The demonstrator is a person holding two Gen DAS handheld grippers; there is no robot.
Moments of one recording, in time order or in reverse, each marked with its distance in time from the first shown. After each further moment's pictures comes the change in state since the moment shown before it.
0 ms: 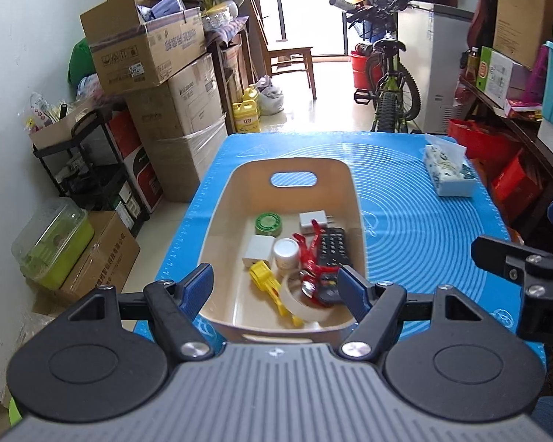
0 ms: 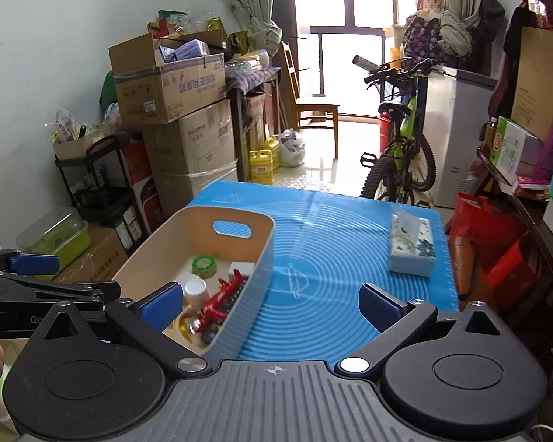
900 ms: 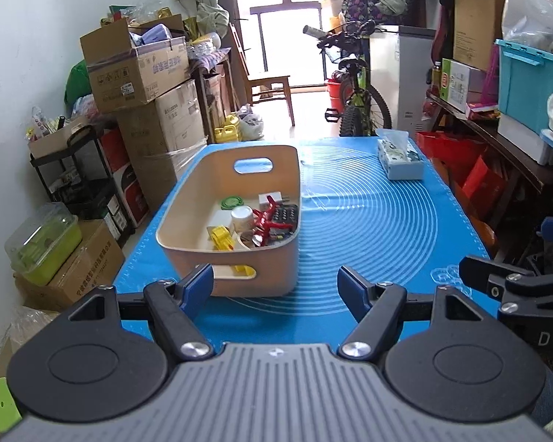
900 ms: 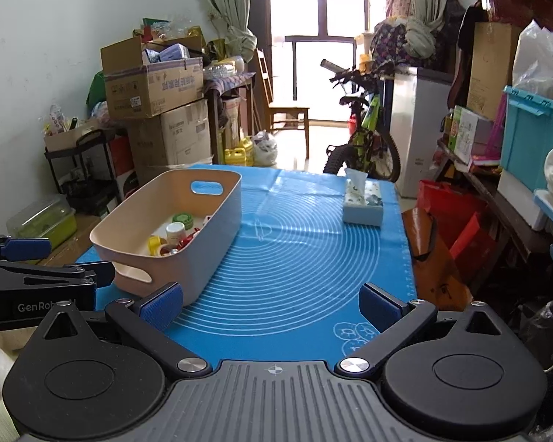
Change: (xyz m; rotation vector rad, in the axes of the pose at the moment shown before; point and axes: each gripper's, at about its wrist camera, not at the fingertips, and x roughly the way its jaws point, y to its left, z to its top) left arm -0.058 -0.048 -0.104 0.023 -0.135 -0.044; right arm -0.087 -0.015 -0.122 -0.001 -0.058 -0.089
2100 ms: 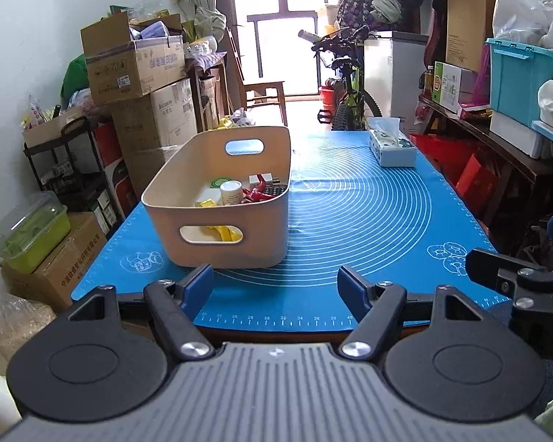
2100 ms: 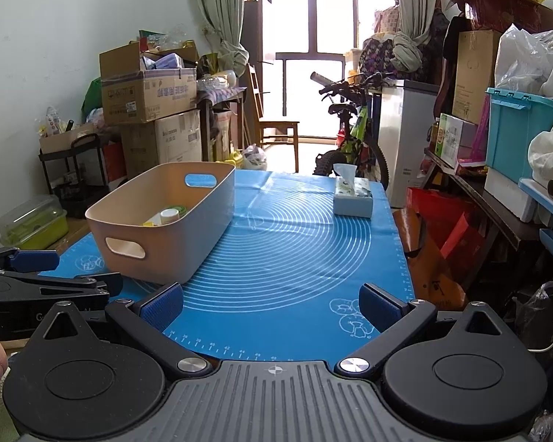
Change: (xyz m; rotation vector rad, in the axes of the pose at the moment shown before) left arm 0.010 -0.001 -0.056 -0.024 -0.039 -0.027; right arm -0.005 0.008 -0.055 0.016 -0.057 -0.030
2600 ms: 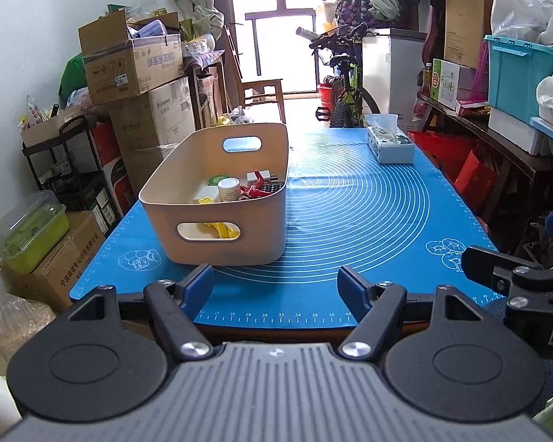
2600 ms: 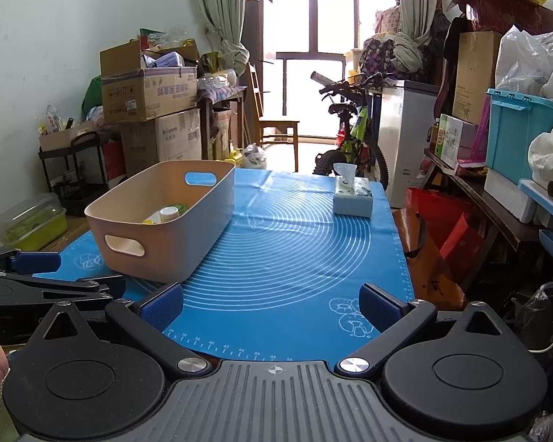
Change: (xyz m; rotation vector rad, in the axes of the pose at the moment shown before) left arm 0.000 -0.003 -0.001 0.008 0.002 -0.002; right arm 0.001 0.000 -0.001 -0.004 0.001 -0.001
